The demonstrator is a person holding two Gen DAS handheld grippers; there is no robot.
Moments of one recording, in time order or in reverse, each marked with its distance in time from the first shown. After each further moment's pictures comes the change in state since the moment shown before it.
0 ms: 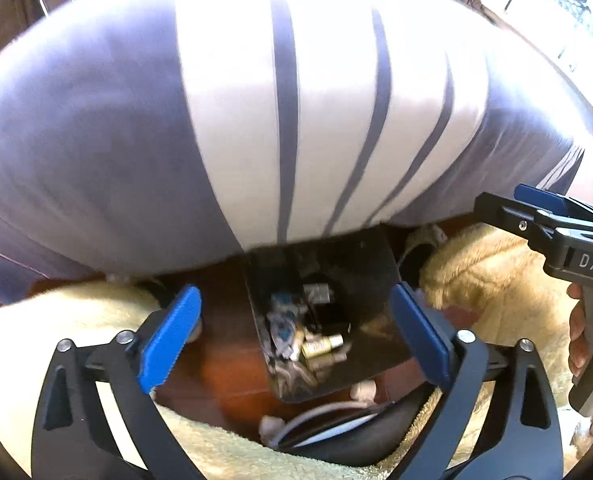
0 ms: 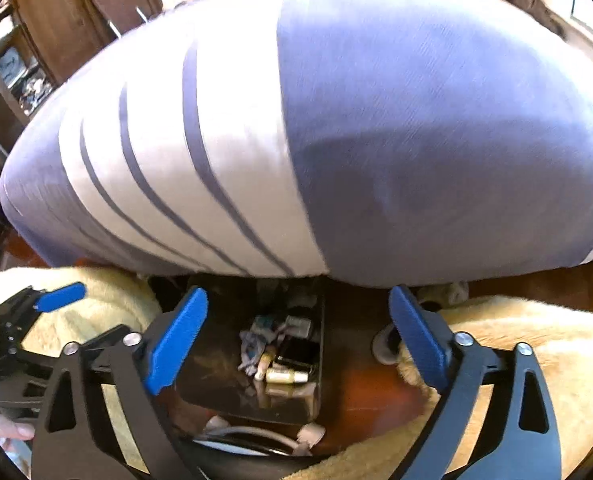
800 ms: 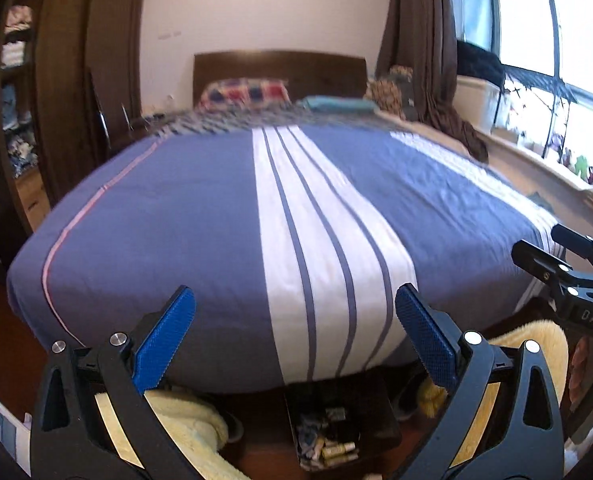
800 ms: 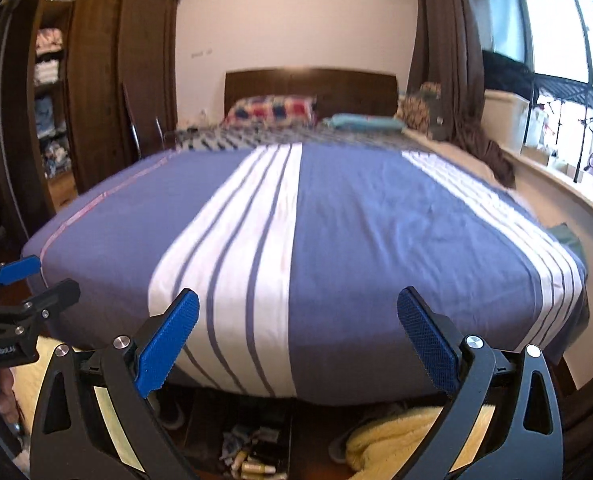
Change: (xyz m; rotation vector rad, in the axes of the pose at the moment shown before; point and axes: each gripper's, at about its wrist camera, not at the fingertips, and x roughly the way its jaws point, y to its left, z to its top) left arm -0.195 -0.018 0.030 -0.006 -0.539 0.128; right arm -0.194 0.027 0.020 -0.101 -0.543 -0.102
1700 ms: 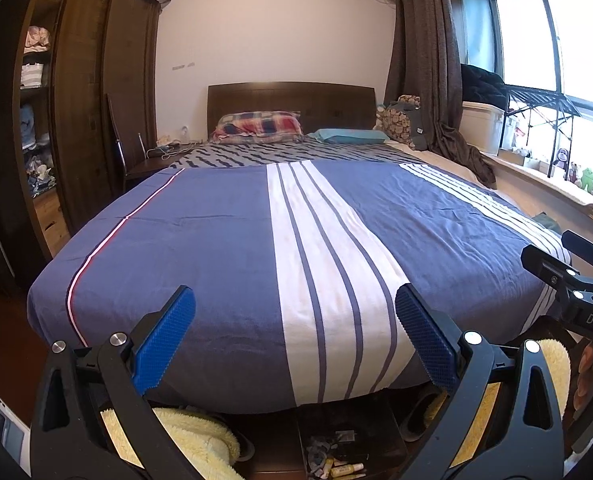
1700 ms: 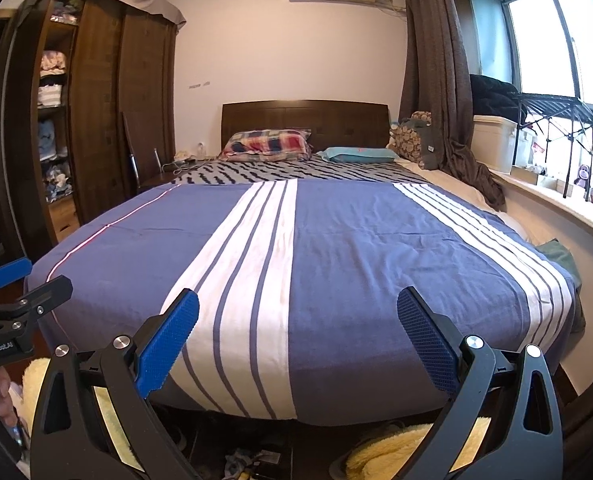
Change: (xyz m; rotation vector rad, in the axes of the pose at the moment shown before) left arm -0.032 0.001 0.010 0.006 -0.101 0.044; right arm -0.030 0.009 0.009 0.008 -0.104 -0.022
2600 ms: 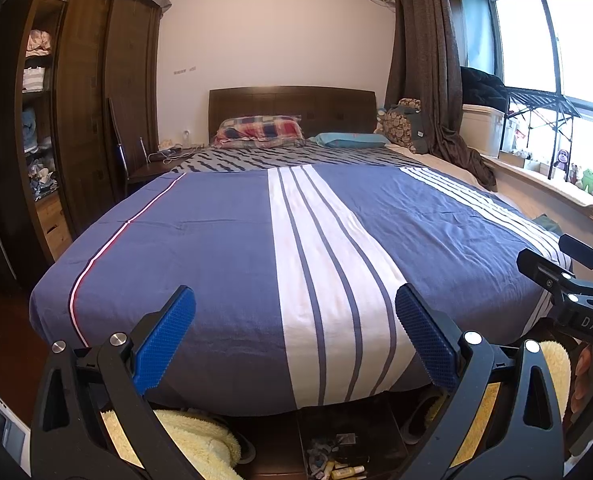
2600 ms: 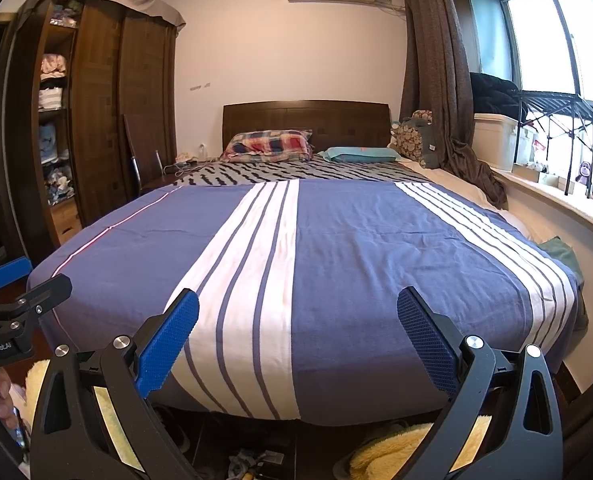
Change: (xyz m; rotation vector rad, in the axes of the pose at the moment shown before) left arm -0.003 0.000 0.002 0.003 -0.013 0.004; right arm -0.001 -0.002 -0.002 0.010 -0.001 0.006
